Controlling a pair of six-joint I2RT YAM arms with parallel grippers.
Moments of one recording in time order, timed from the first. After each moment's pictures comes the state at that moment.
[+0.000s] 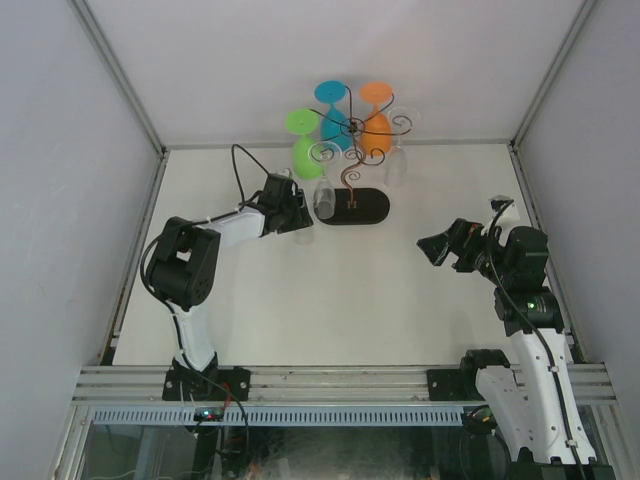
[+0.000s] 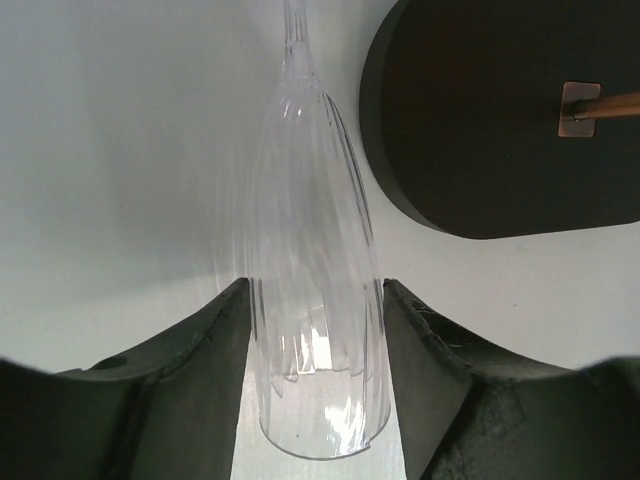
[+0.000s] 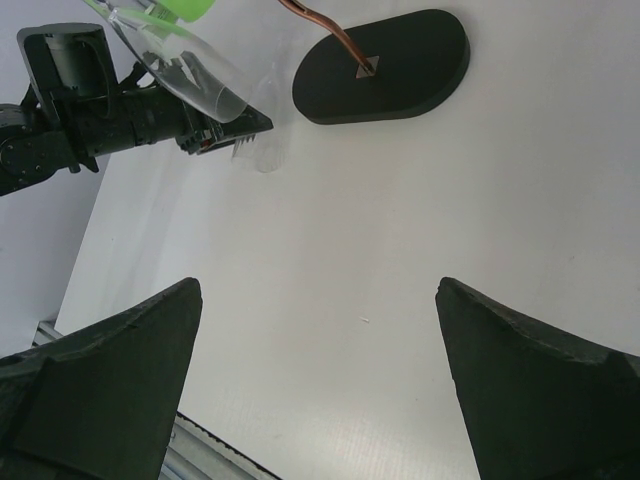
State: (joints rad) left arm -0.42 1.92 1.22 -0.12 0.00 -0.58; right arm -0.02 0.64 0.72 -0.47 -0.50 0.44
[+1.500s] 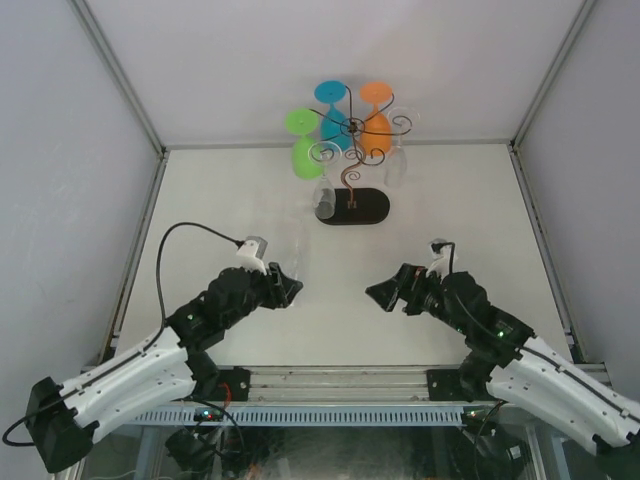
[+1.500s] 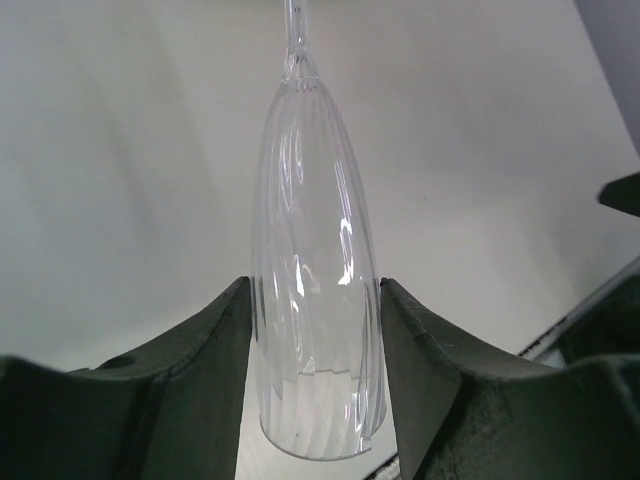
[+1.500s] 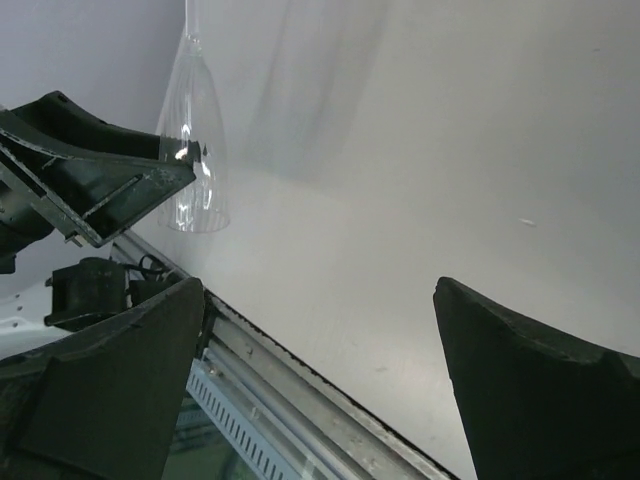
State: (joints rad) left arm -0.77 0.73 0.43 -0.12 -0.13 -0.60; right arm 0.72 0.52 0.46 -0.35 -0.02 0.80
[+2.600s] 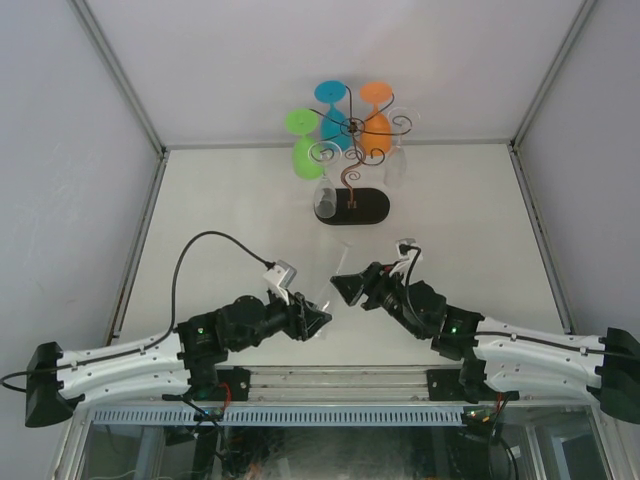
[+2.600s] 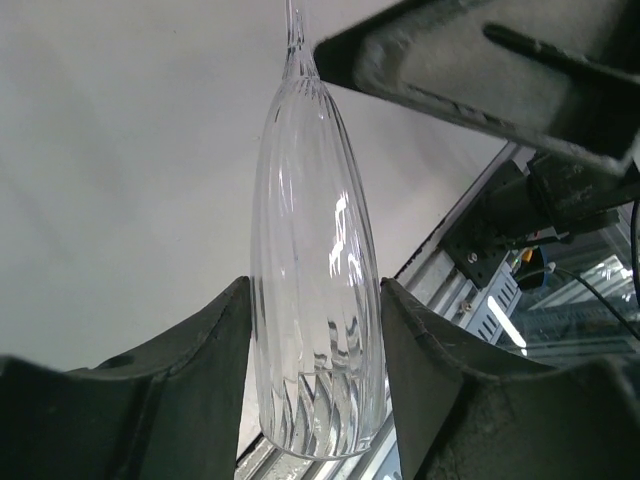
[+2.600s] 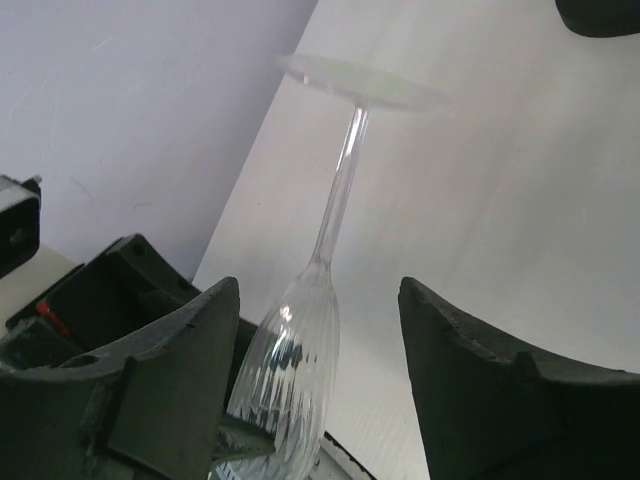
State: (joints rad) left arm -1.21 0.69 0.42 -0.02 -0.24 -0.64; right arm 1.14 0.88 0.42 0.30 0.43 0.86
